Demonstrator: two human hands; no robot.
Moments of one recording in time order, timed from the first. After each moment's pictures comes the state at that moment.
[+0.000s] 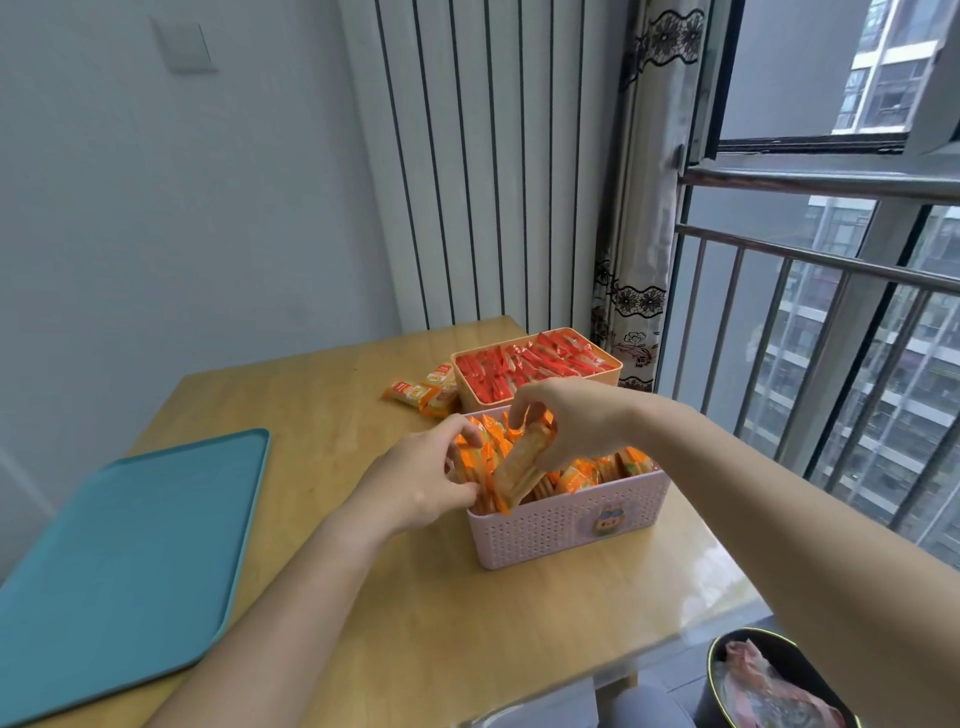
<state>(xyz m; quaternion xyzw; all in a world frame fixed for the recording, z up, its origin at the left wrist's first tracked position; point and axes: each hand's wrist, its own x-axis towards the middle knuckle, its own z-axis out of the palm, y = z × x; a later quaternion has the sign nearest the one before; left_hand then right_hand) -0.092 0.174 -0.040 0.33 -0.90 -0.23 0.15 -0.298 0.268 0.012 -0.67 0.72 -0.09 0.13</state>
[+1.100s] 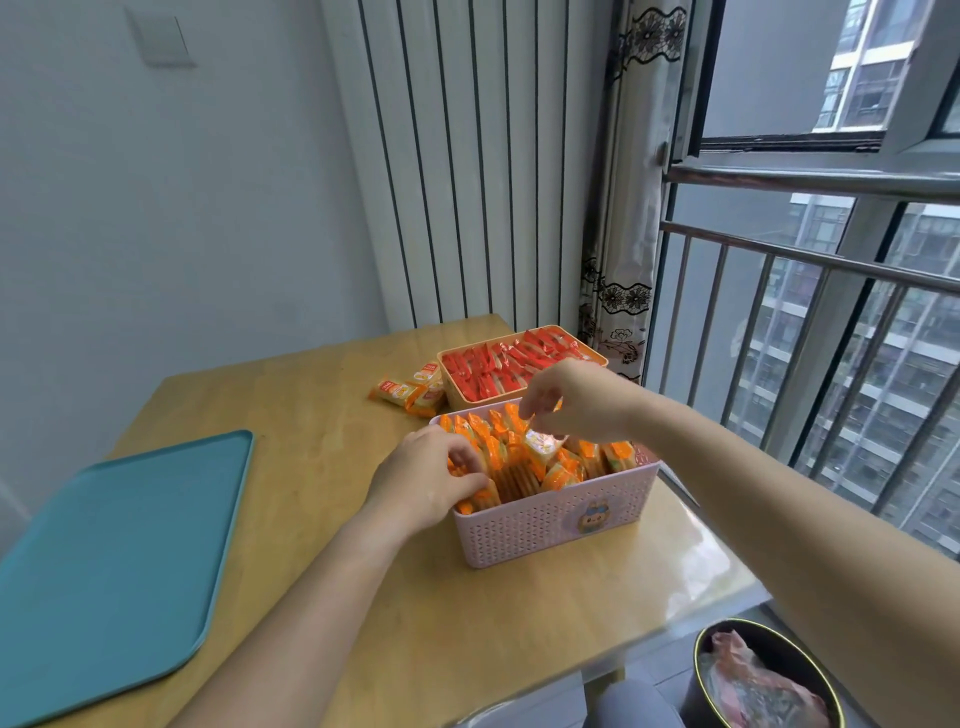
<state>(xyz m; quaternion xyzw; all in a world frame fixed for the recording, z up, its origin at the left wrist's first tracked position) -0.115 0.179 -0.055 0.35 -0.90 -0.19 0.18 -0.314 0.277 0.008 -0.63 0.74 -0.21 0.12</state>
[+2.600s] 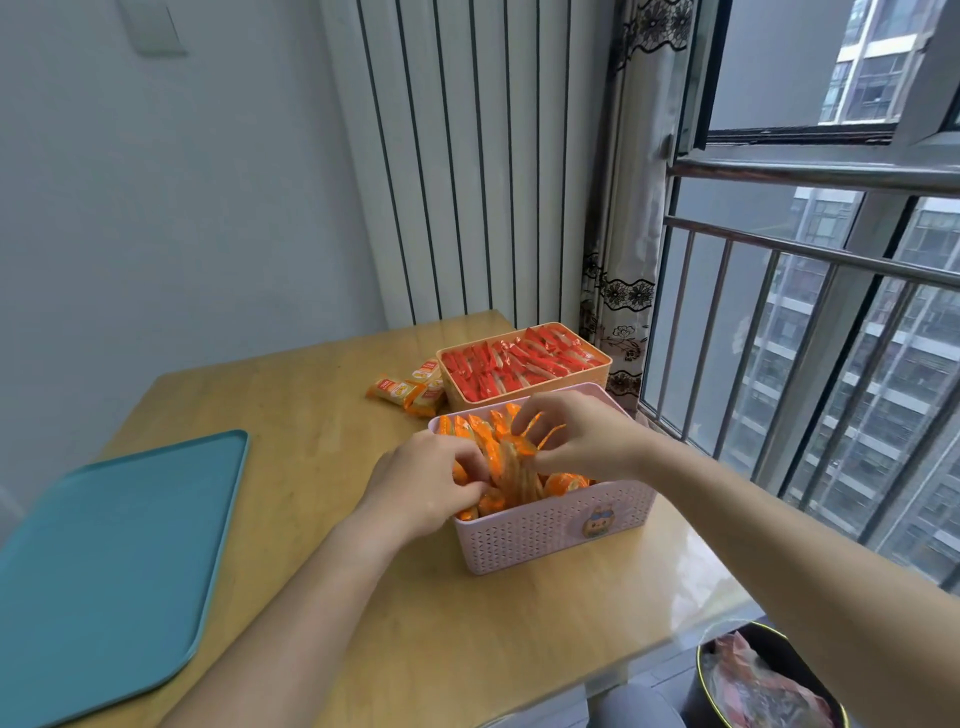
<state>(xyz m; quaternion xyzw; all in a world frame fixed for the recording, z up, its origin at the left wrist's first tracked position) -0.116 0.175 -0.053 0.33 -0.92 -0.12 0.15 -0.314 0.279 -0.031 -0.61 0.71 -0.30 0.21</state>
